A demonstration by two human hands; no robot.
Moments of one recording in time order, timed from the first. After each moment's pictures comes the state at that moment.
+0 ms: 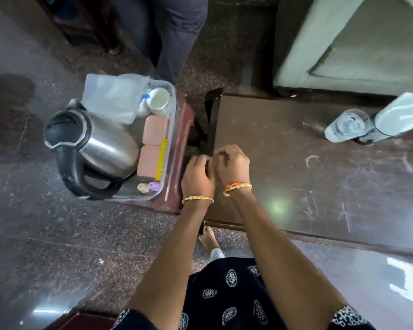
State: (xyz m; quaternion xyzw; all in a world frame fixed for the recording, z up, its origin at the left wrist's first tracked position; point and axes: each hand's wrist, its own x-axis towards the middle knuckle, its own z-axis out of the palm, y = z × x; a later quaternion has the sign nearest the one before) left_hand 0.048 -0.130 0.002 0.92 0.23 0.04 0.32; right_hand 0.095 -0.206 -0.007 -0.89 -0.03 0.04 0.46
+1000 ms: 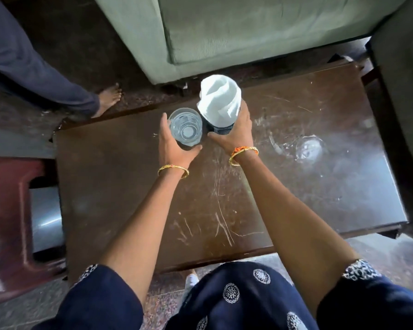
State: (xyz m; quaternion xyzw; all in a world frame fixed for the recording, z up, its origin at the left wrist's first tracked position) left_hand 0.262 -0.469 -0.113 0.89 0.16 -0.03 0.42; right_hand 0.285 -0.626 -0.106 -0.85 0.15 0.07 0.50
